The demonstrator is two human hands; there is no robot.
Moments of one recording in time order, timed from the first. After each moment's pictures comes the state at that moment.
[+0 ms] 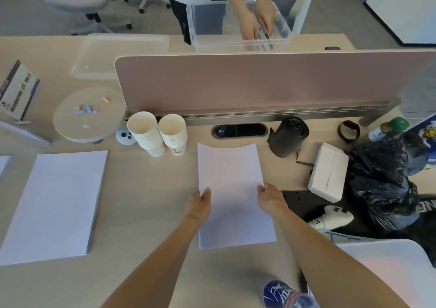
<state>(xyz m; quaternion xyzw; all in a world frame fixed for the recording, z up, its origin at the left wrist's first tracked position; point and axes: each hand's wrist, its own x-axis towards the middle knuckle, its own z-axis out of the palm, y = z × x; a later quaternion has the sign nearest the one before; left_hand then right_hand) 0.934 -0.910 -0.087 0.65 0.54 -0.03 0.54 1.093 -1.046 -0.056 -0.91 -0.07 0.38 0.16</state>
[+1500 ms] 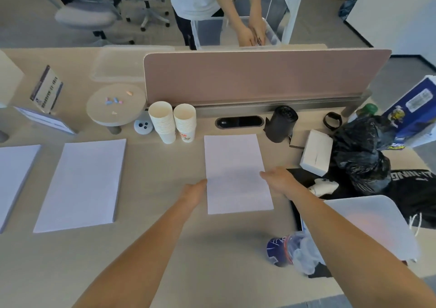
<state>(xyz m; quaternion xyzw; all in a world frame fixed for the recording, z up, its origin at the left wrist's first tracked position) 0.857 -0.913 -0.024 0.53 0.55 -0.06 0.64 1.053 -1.091 0.001 -0.89 -0.09 0.36 0.26</state>
